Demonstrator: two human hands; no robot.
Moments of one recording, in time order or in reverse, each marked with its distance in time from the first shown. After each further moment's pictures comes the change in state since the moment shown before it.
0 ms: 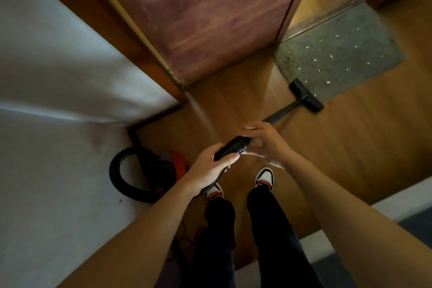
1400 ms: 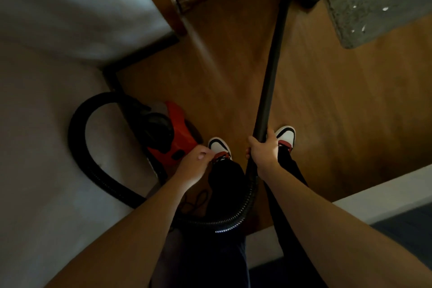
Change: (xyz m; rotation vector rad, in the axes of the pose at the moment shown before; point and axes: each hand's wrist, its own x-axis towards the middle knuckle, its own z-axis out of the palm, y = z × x) left_hand 0.072 -0.290 -0.027 0.085 0.058 -0.442; right_hand 0.035 0.064 0.290 0.918 0.437 0.985
